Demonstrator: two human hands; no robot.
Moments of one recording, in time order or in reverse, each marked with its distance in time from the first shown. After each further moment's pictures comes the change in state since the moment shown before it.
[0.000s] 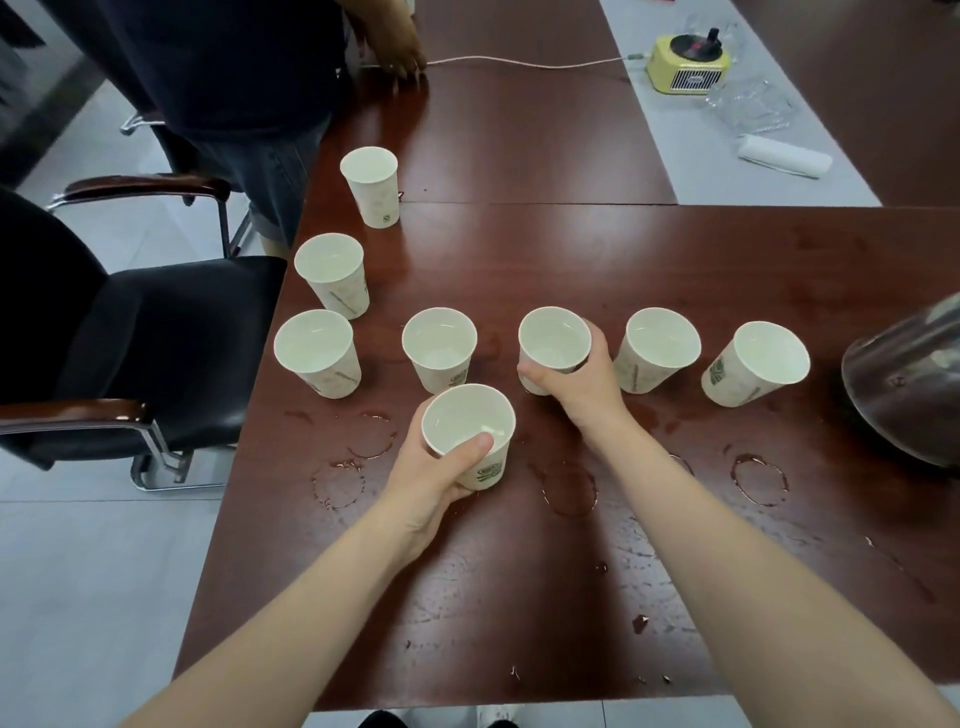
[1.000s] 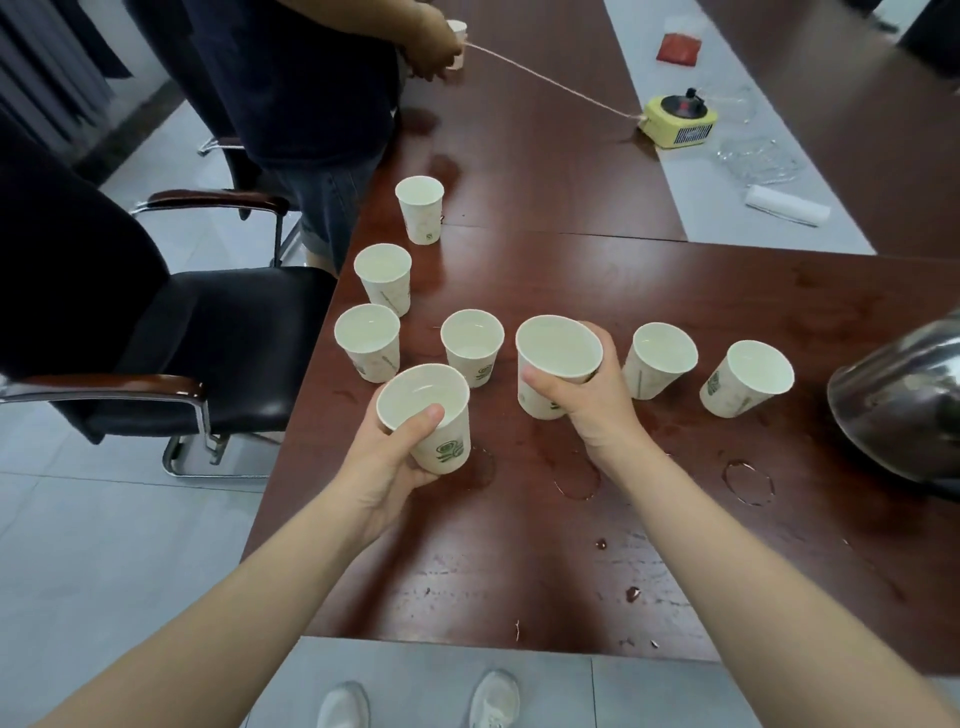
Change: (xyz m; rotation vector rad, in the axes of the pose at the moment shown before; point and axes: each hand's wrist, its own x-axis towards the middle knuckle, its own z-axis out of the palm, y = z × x) left_hand -0.059 0.039 -0.029 -0.101 0.108 0.063; right_hand -0.072 -0.058 0.001 0.145 -0.136 -0.109
